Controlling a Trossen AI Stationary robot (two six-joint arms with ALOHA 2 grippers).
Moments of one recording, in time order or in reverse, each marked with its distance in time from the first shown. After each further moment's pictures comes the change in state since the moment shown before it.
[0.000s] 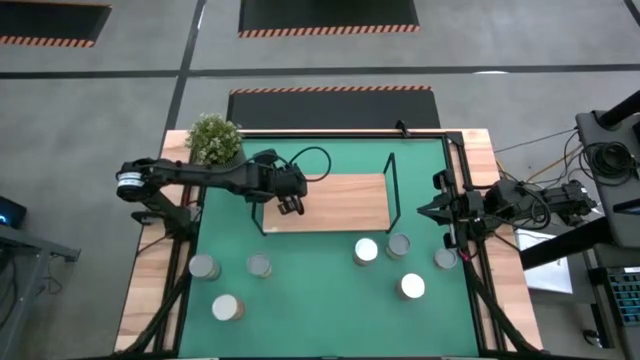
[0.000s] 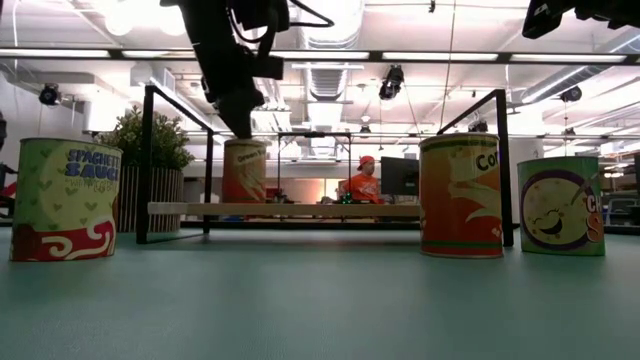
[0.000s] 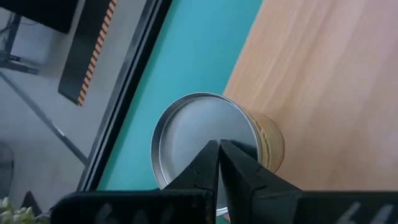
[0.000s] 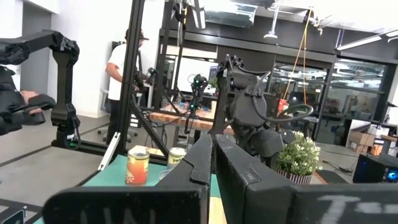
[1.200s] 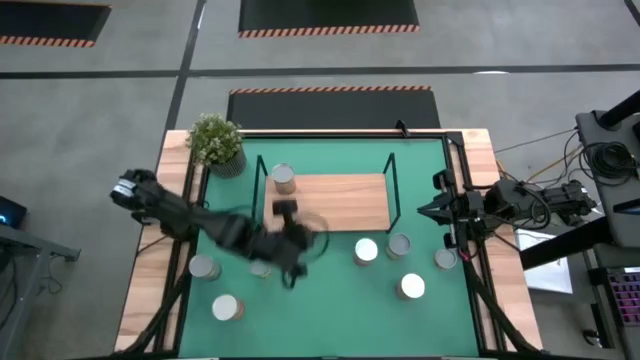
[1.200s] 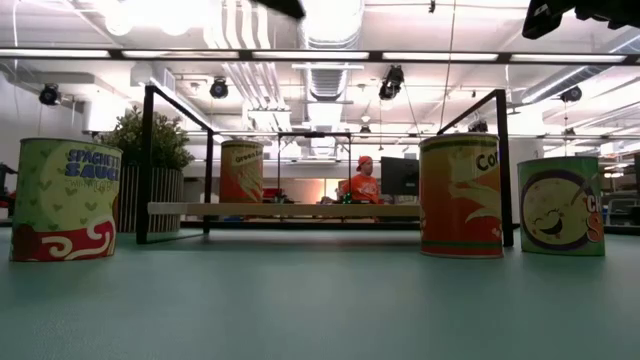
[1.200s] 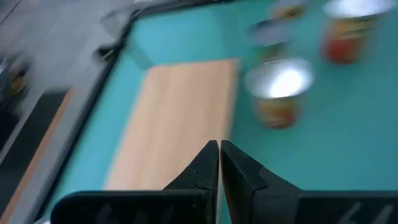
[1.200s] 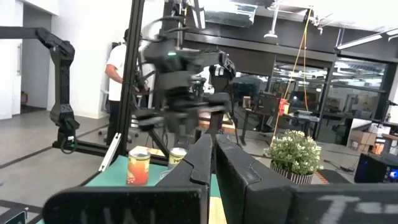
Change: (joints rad) left arm -0.518 0.001 0.155 0.270 -0.043 -0.010; right arm 0.000 0.000 0.000 0.000 0.000 0.009
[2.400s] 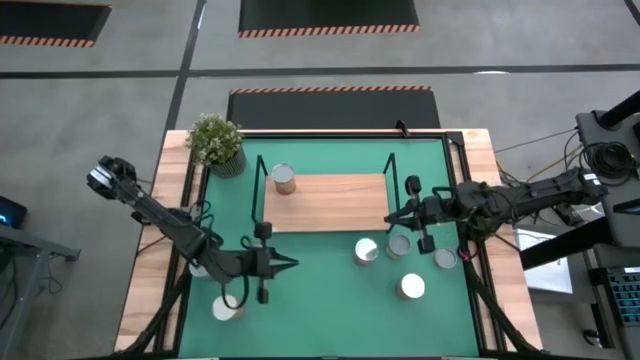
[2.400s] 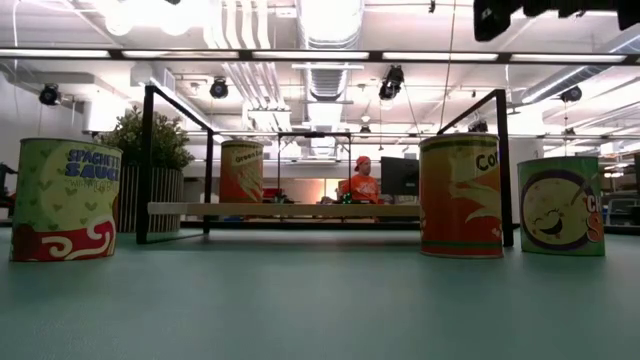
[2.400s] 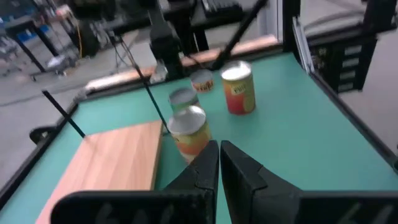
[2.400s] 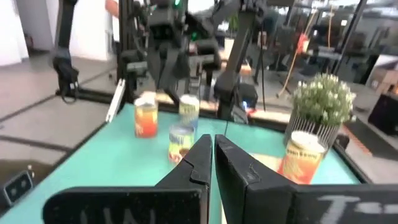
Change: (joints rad) left arm -0.189 -0.304 -0.578 0.746 0.000 0.194; right arm 0.000 0.428 0.208 -0.015 -0.010 0.048
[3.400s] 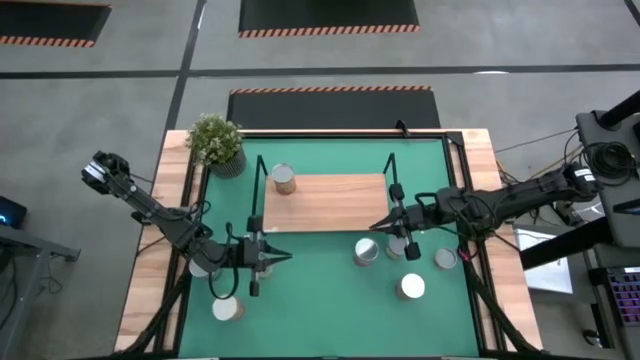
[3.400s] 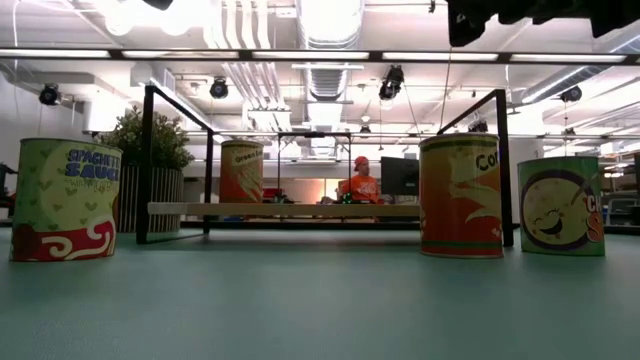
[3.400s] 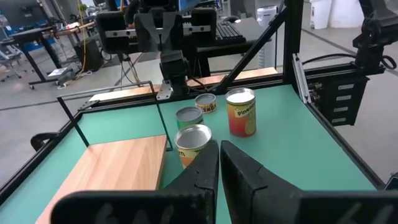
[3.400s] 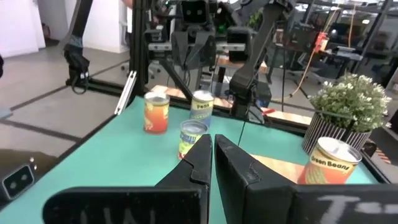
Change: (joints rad) left arm 0.000 -0.103 -0.092 0.092 0.001 -0.019; right arm 0.008 0.223 0.024 0.160 -0.052 -0.035
